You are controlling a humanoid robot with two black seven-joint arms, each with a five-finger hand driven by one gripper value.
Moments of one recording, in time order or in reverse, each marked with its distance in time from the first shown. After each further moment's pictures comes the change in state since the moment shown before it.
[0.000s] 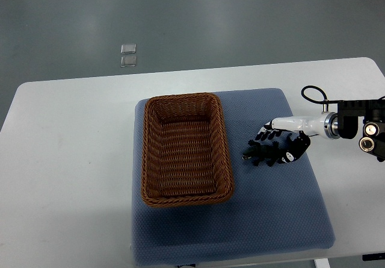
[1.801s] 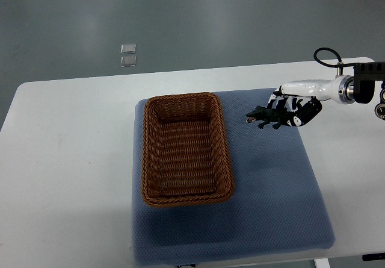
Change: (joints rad) left arm 0.001 0.000 -0.001 -0.001 0.000 0.000 0.000; right arm 0.183 -0.068 -0.024 -0.041 -0.038 0.024 0.084
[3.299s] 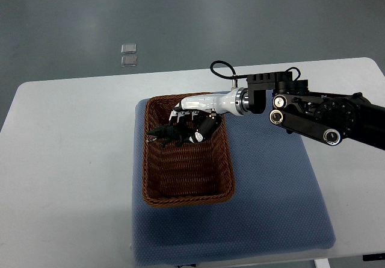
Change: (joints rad) left arm -0.001 0.000 0.006 -0.017 0.001 -0.001 0.000; right arm 0.053 0.516 -0.012 -0.190 0.111 -0.008 -0.004
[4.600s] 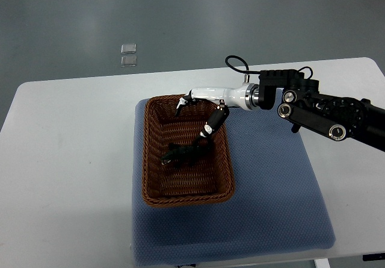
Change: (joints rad) left arm 0.000 0.000 -0.001 0.003 -0.002 0.000 0.000; right arm -0.047 -0.029 0.126 -0.045 0.093 0.000 0.004
